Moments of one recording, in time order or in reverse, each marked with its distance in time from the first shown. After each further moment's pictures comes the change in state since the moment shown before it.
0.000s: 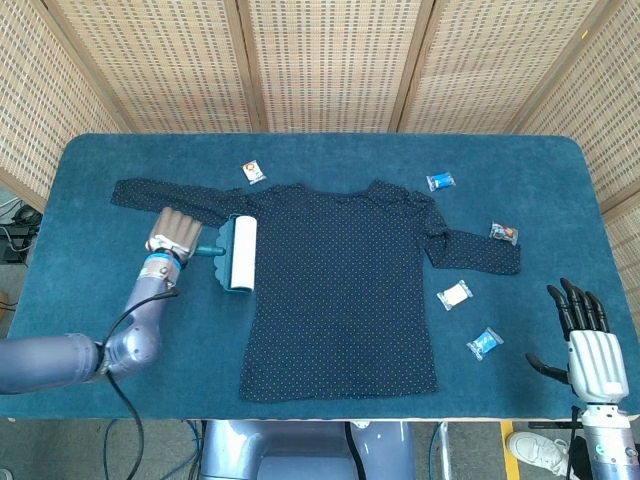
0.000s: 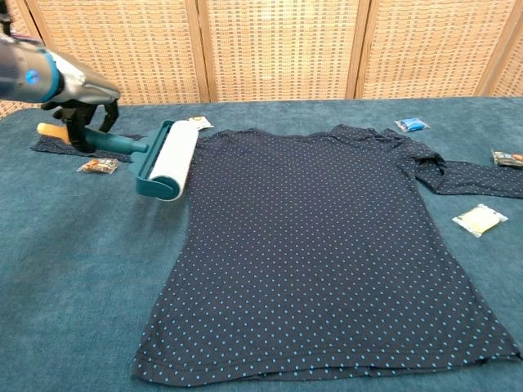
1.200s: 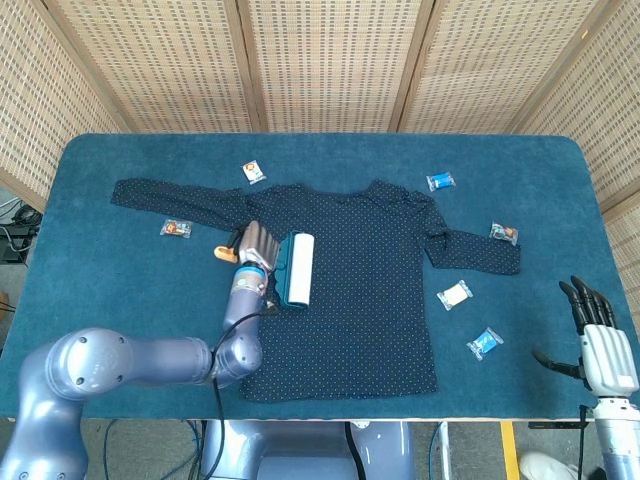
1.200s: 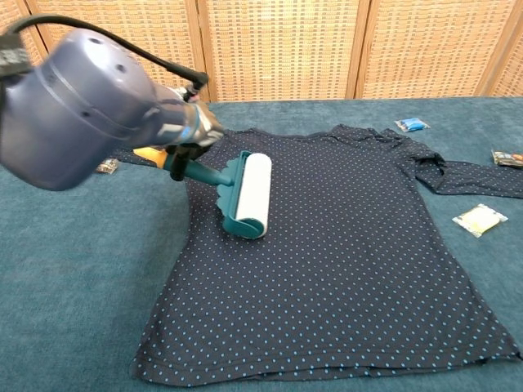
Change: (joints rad) left arm -0.262 -0.401 -0.075 0.301 -0.256 0.077 0.397; right arm 0.016 0.029 0.012 0.043 0.046 -0.074 0.201
